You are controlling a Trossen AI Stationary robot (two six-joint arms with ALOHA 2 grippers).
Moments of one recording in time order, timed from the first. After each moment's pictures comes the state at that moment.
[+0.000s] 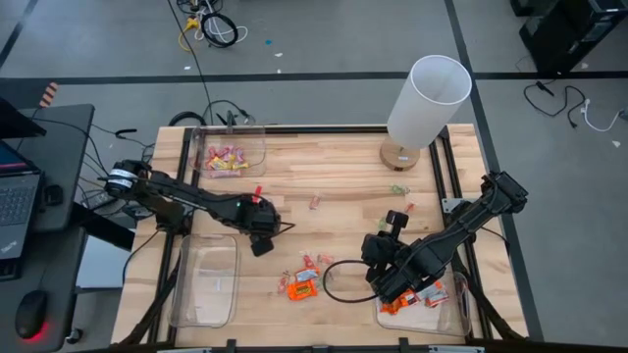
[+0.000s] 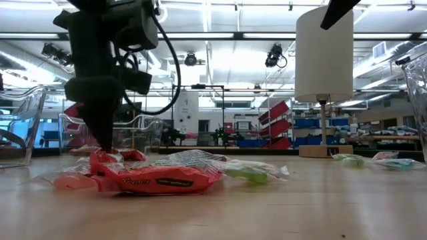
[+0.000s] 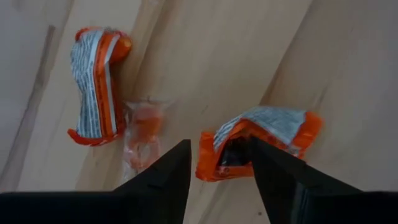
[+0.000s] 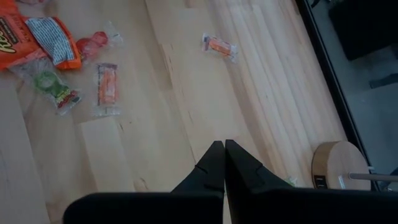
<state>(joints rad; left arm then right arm) -0.15 1.53 0.85 -0.71 -0.18 -0.58 0.62 1.71 1.55 -1.38 0.67 0.86</state>
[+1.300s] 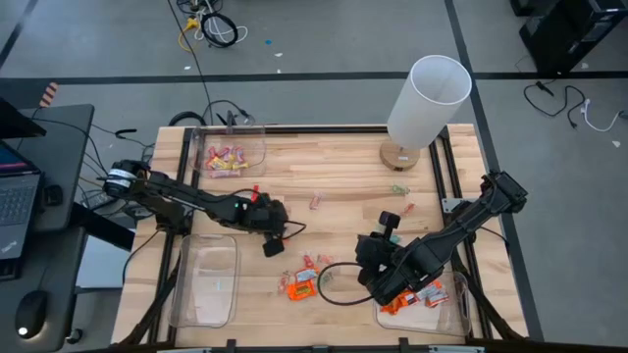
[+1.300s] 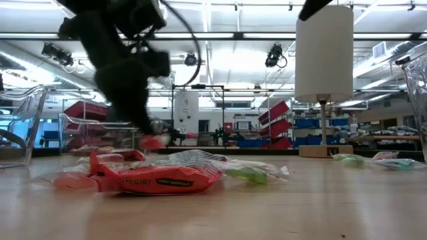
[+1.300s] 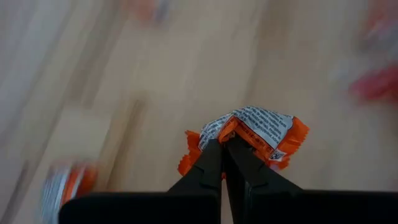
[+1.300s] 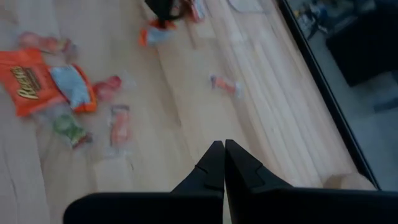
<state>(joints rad) -0.15 1.52 0.81 -0.34 -0.23 -0.40 0.61 1.71 1.54 -1.22 0.76 0.77</state>
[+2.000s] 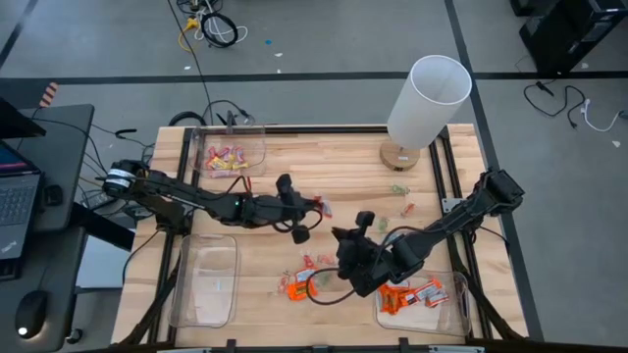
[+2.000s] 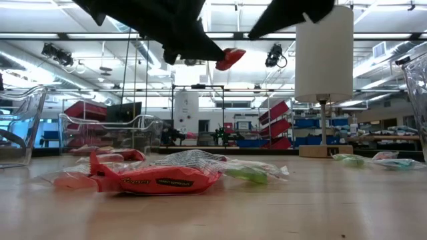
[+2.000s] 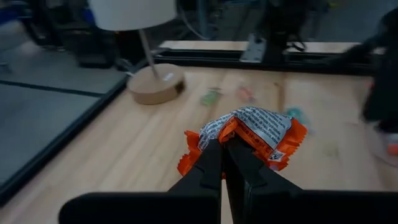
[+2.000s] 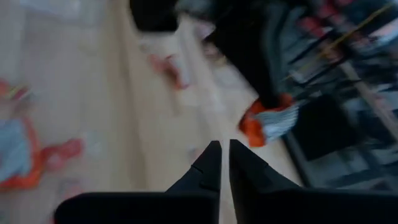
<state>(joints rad) -0.15 1.51 0.86 0.31 -0.50 -0.08 0.53 1.72 1.26 -0.53 1.01 0.25</state>
